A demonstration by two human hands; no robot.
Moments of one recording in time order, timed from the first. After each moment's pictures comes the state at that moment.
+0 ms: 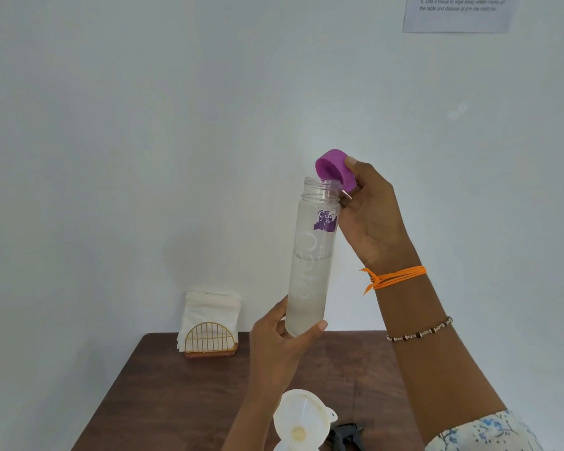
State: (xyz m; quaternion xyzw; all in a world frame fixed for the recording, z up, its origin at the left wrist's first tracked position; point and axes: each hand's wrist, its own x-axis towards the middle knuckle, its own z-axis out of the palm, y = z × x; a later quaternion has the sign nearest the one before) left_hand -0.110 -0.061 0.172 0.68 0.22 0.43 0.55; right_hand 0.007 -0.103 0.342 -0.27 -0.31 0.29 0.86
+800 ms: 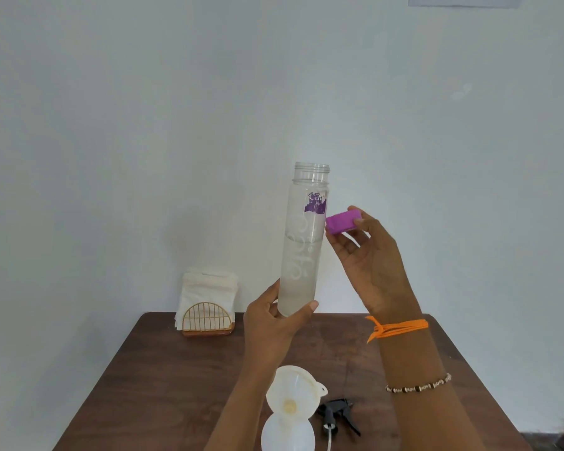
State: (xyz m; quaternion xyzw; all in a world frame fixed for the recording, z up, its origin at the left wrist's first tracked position) left_hand -0.108 -0.065 0.165 0.66 0.24 0.44 0.55; right_hand 0.016 -0.129 0.257 -0.30 -0.23 0.32 0.87
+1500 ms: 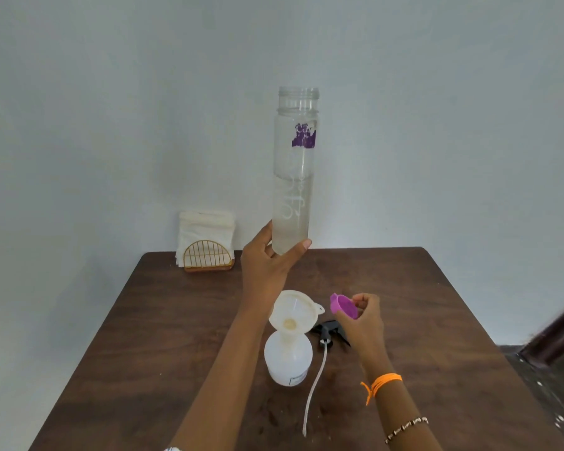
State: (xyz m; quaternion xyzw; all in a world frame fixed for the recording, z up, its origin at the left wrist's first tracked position) left_hand -0.117 -0.069 0.146 0.65 0.22 0.44 0.58; right_hand -0.010 -0.188 0.032 -0.76 -0.15 0.15 0.61
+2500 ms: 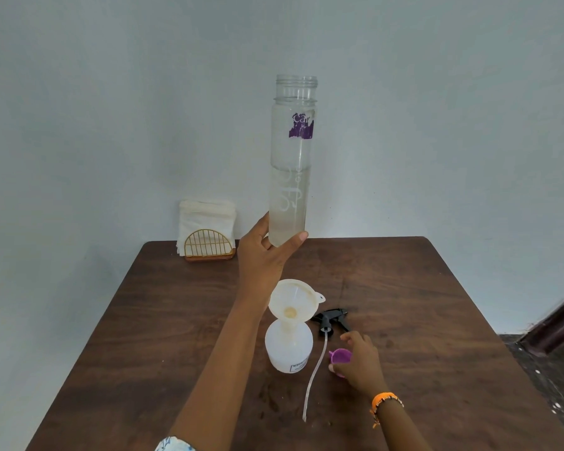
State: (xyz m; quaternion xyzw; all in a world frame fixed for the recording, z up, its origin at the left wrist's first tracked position) left_hand -0.121 -0.068 0.143 0.65 0.23 0.44 0.58; right_hand -0.010 -0.219 -0.059 -0.90 -0.28 0.22 0.27
